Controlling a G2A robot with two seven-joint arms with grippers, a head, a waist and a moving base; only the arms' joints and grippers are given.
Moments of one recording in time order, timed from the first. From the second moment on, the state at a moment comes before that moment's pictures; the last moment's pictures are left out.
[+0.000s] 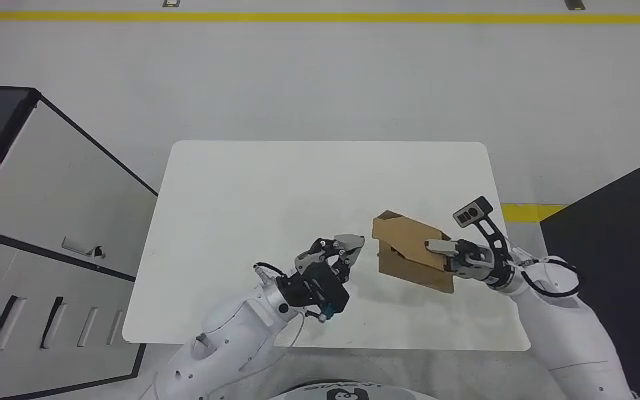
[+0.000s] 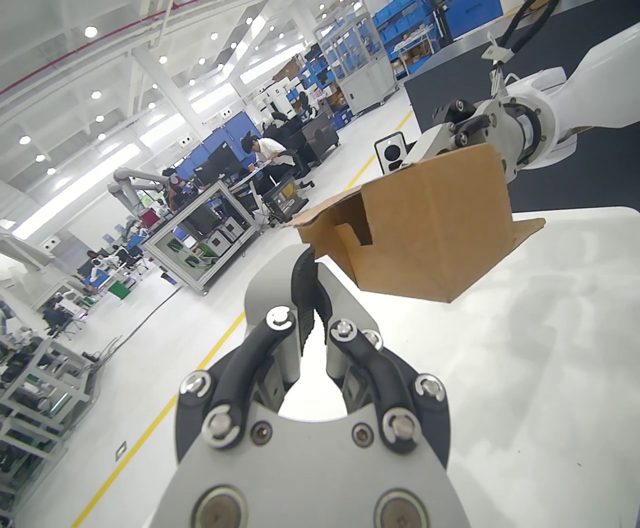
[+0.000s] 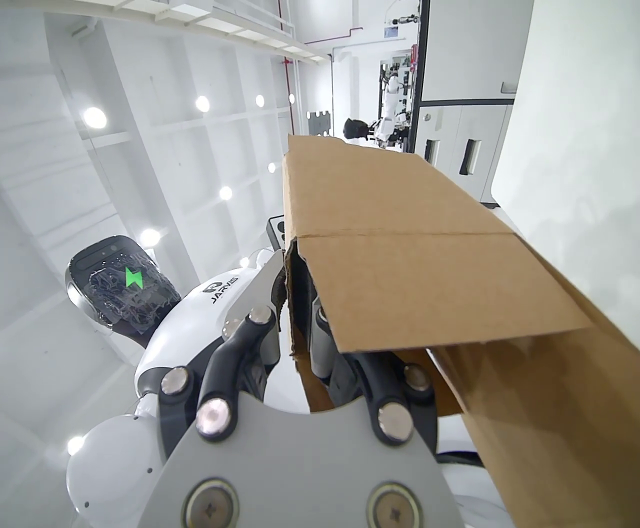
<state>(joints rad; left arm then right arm) 1.69 -1.12 -1.01 -2.11 1.94 -0.18 0.19 -1.62 -0.99 1.50 -1.59 0.90 -0.16 1.39</state>
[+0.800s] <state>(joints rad) 1.58 -1.14 -0.91 -2.10 1.99 -0.22 0.20 -1.54 -0.99 1.41 -1.55 0.78 -0.10 1.40</state>
